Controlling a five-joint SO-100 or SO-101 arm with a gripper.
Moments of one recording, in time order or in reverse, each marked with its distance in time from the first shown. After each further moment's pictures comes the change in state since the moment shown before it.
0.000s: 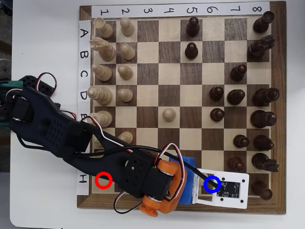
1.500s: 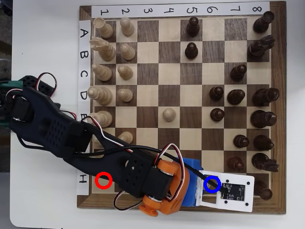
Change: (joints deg) arm 0.0 -0.1 0.0 -5.0 0.0
